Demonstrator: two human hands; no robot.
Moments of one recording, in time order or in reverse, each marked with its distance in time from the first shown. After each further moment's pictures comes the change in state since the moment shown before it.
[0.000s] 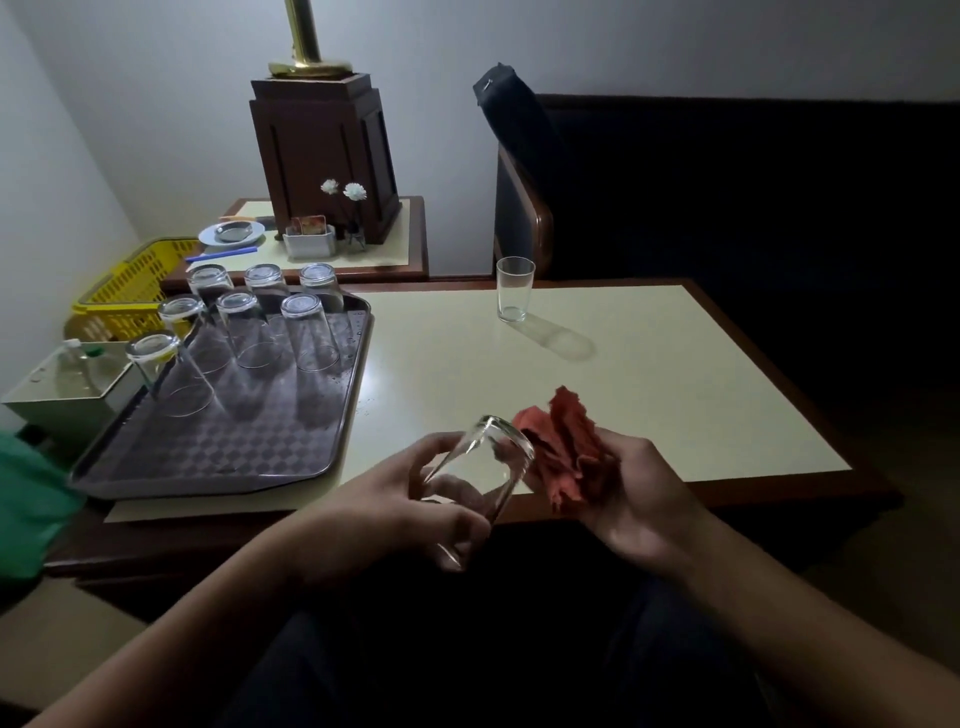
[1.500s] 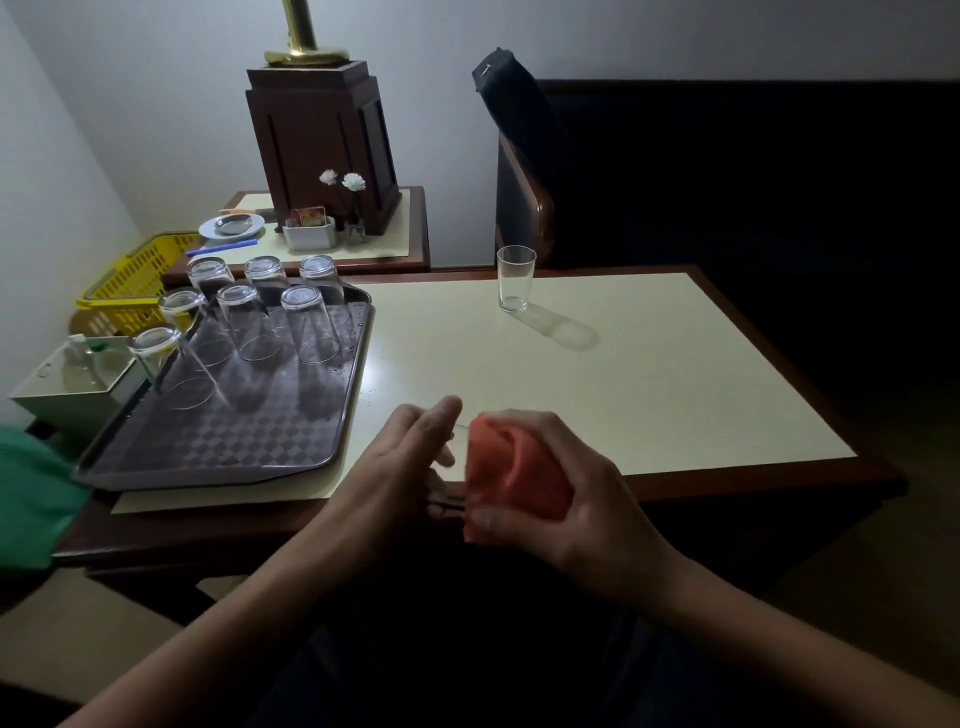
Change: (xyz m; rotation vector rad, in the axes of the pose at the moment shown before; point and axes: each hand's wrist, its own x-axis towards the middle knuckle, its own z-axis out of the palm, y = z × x) left_hand 0.003 0.005 0.022 -0.070 0.417 0.192; right_hand -0.024 0.031 0.016 -1.125 -0.129 -0.803
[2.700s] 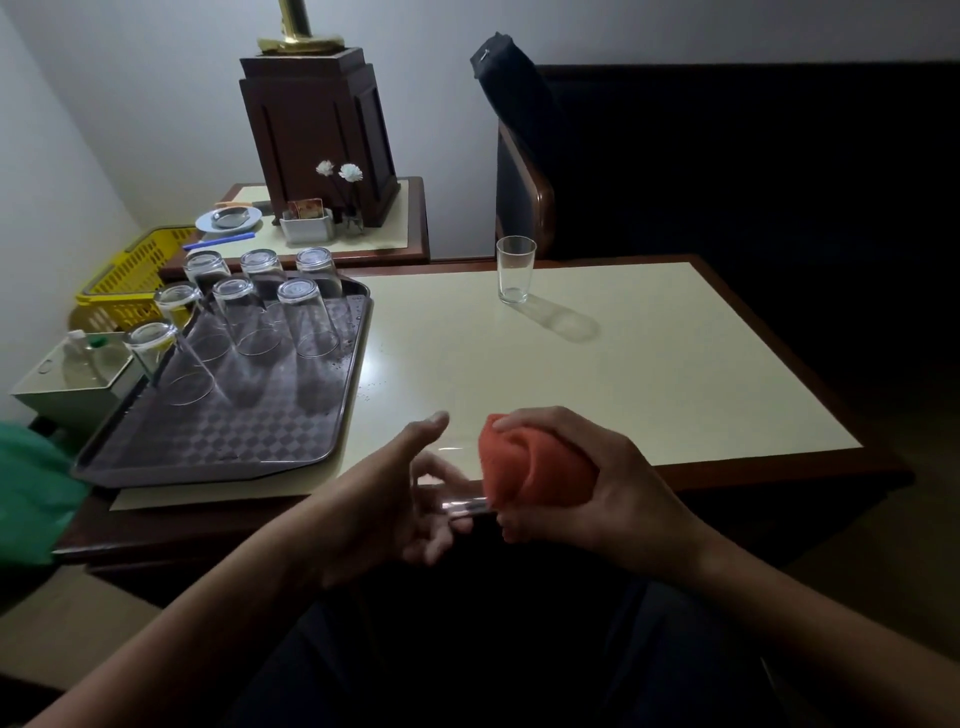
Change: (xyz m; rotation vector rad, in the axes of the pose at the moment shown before) left_hand 0.009 -0.008 -0.011 -0.153 -0.234 -0.449; right_hand 0.003 0.011 -0.021 0.164 -0.041 0.071
